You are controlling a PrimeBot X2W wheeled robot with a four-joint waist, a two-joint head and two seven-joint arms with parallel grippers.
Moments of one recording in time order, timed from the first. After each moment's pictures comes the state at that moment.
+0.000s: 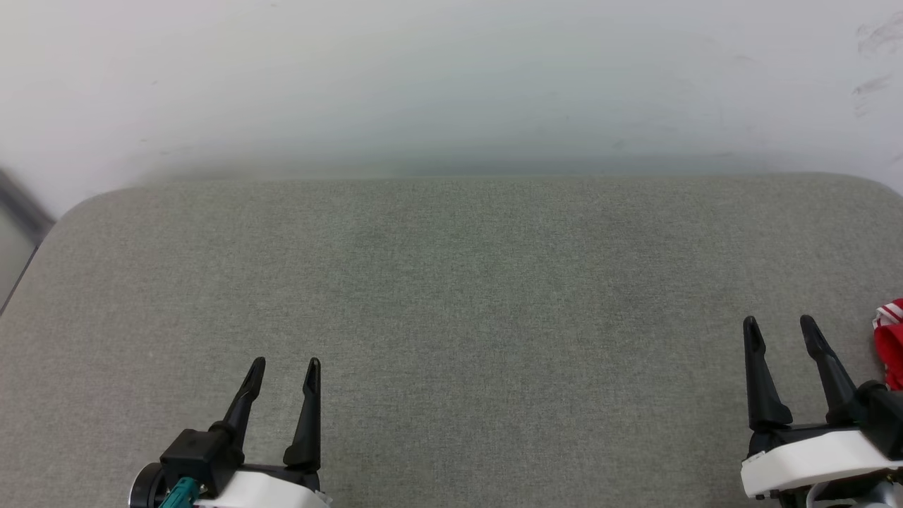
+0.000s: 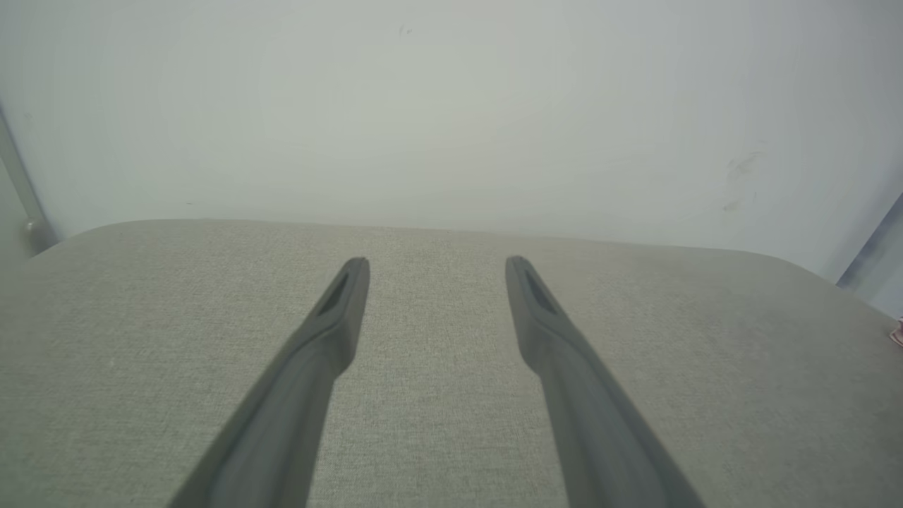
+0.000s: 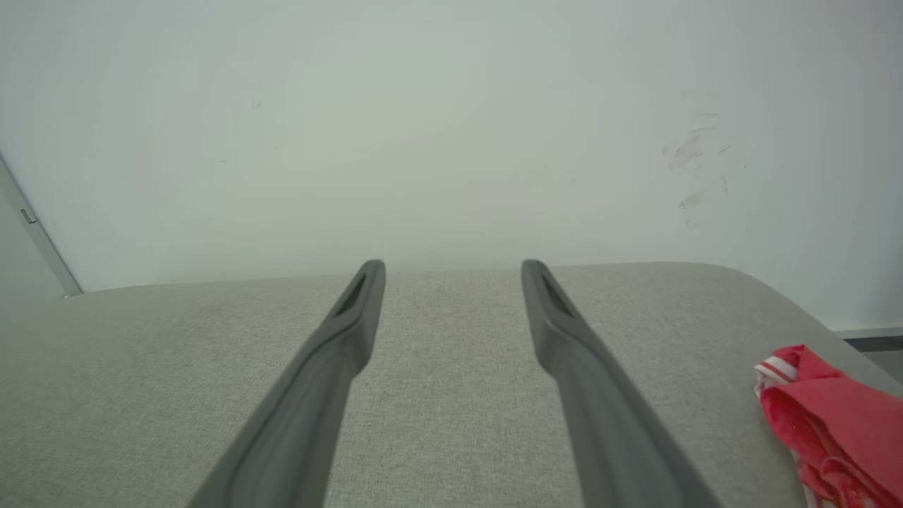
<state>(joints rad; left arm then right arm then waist) 0.05 0.05 -0.03 0.08 -0.19 -0.13 -0.26 0.01 -0.09 -0.09 0.04 0.19 0.13 -0.19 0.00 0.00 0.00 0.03</state>
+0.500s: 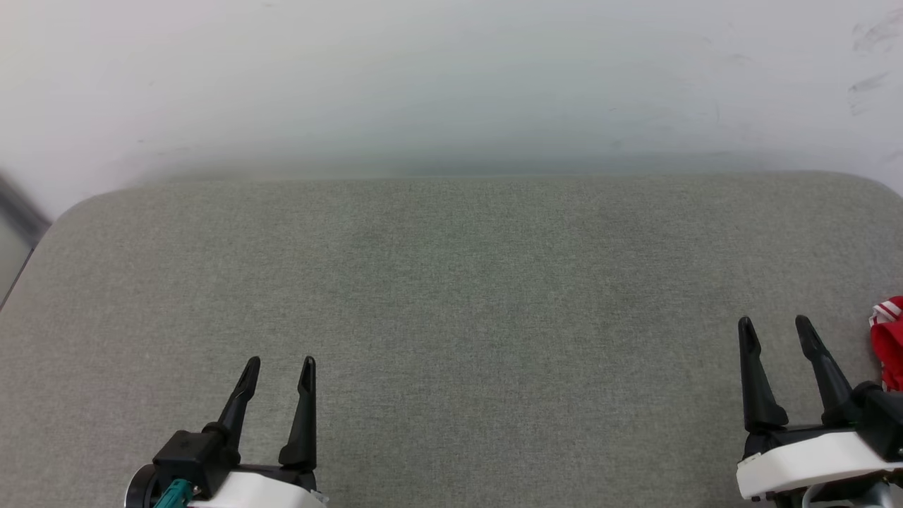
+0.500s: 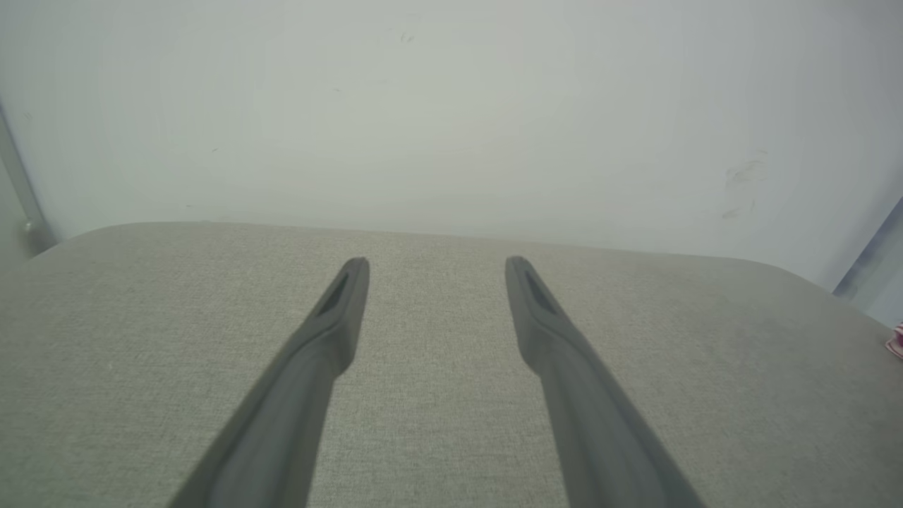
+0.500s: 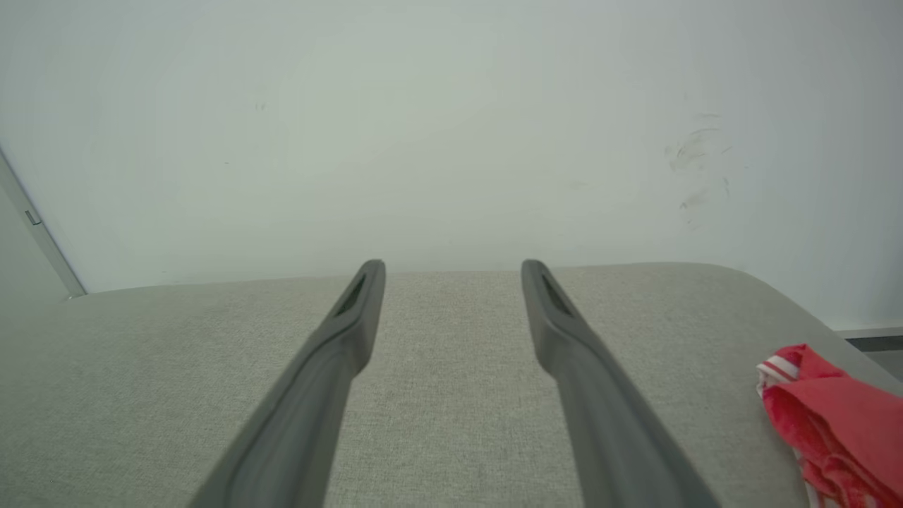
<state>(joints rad) 0.06 0.05 -0.02 0.06 -0.20 -0.13 -0.26 0.02 -0.08 -0.09 0.02 0.18 0.13 -0.18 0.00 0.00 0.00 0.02</state>
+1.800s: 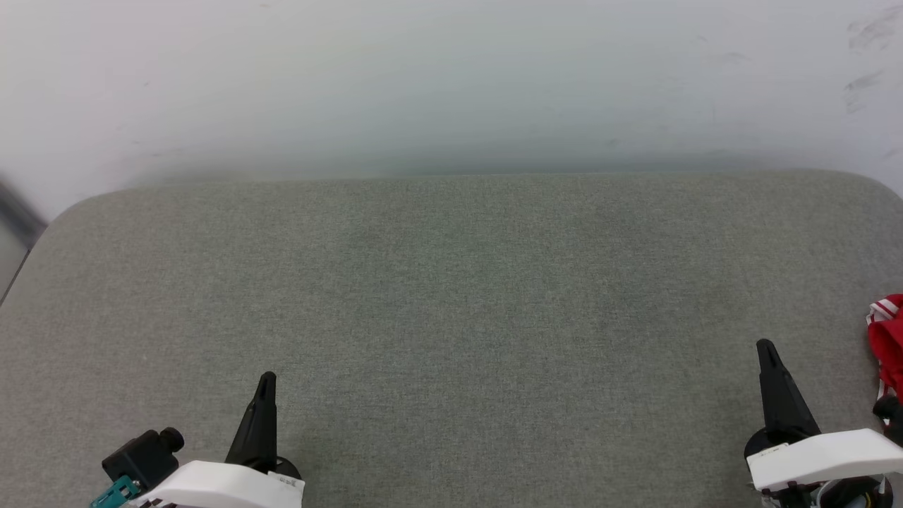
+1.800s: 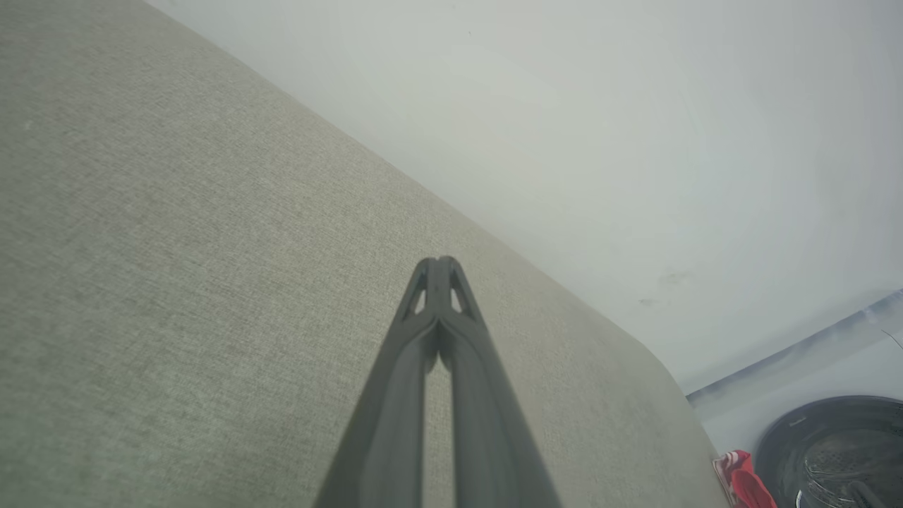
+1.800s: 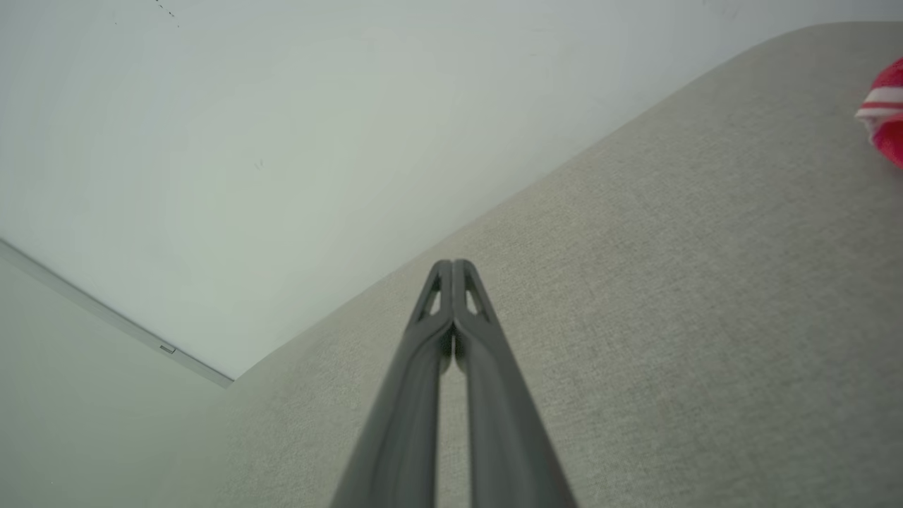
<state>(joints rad) 0.03 0.07 -0.01 0.16 -0.74 -0.13 -0.15 0.00 -0.06 -0.10 0.13 0.70 0.13 -0.07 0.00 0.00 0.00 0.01</state>
